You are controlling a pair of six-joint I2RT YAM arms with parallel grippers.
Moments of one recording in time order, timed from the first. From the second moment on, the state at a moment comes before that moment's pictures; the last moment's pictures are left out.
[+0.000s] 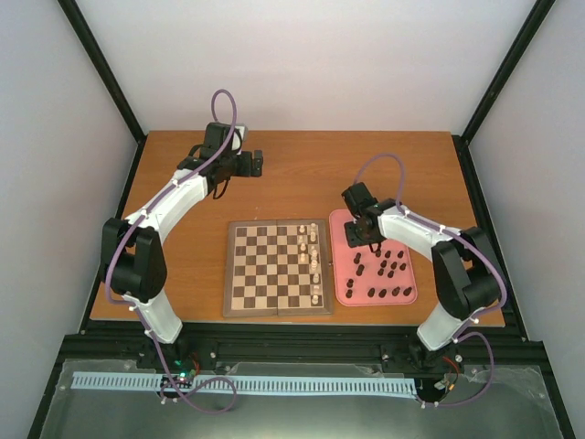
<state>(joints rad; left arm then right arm) -0.30 1.73 1.44 -0.38 0.00 -0.19 0.48 1.64 1.03 -0.65 0.18 0.25</state>
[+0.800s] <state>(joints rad) -0.30 1.73 1.45 -0.39 0.00 -0.19 0.42 1.72 1.01 -0.59 0.16 0.23</state>
